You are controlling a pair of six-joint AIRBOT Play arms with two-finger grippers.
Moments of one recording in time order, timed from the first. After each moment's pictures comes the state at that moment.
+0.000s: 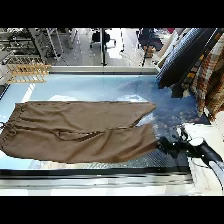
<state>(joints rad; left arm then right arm) 1.15 -1.91 1.61 -2.24 1.38 1.87 -0.35 -1.19 0.61 -0.84 0.91 1.46</state>
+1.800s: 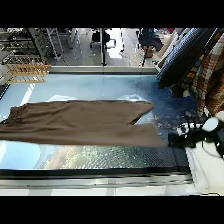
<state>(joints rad) 1.08 -1.84 1.80 -2.19 1.56 2.13 -0.30 -1.06 0.86 -1.27 1.41 1.42</state>
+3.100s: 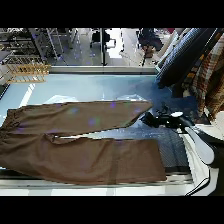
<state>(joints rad) 1.10 -1.85 1.70 -2.33 1.54 2.09 -0.17 -1.80 1.23 -0.52 0.87 1.15</state>
